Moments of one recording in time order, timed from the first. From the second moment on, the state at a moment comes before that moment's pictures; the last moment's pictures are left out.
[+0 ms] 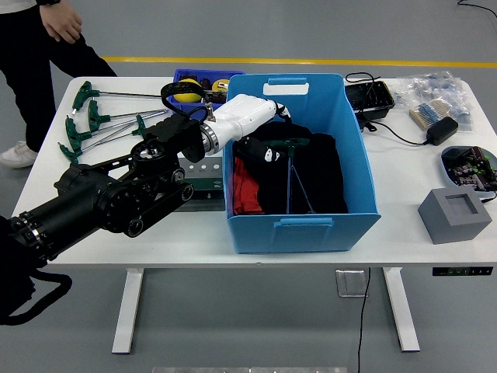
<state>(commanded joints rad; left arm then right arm) -0.97 0.07 -0.50 -0.84 1.82 0.14 -0.04 0.15 -0.22 0.27 0.20 -0.13 -0.11 -0.05</state>
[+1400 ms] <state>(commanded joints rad) -0.18 0.04 -1.35 -1.41 1.15 0.17 -0.28 0.17 -0.22 0.23 0.19 -0.06 -0.13 0.00</state>
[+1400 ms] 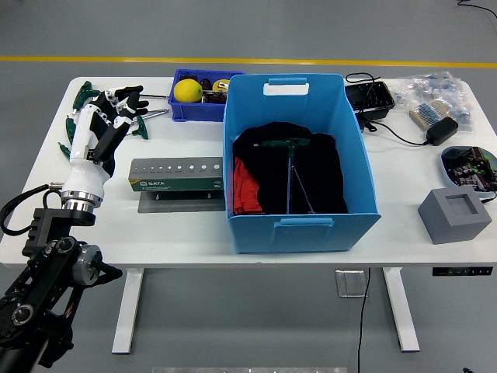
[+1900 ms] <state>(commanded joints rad) -0.12 0.05 -1.39 -1.41 1.03 0.10 -0.19 0.16 -0.22 0.24 0.19 -0.08 -0.13 0.00</state>
